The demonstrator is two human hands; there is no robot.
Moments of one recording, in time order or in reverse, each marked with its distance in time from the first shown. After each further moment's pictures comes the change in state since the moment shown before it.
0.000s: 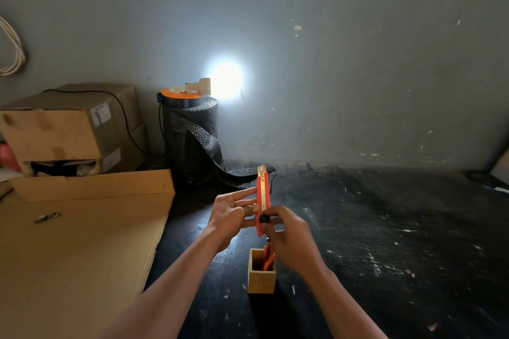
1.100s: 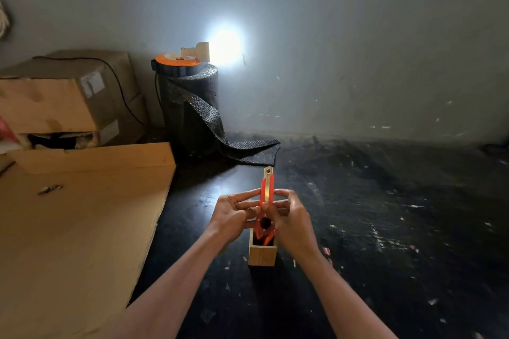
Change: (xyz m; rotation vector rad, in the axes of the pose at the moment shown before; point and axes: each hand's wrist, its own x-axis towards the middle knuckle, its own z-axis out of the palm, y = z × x) left_hand 0.005 -0.062 0.001 -0.033 -0.027 -0.113; right_hand -0.001 0.030 0.020 0.374 0.019 0.232
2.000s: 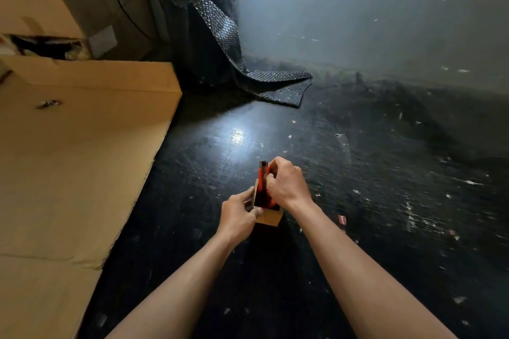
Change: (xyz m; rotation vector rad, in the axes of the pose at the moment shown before) left_hand 0.046 -0.154 0.001 0.580 0.296 -0.175; right_hand 0.102 0.101 0.039 -0.542 -0.225 0.138
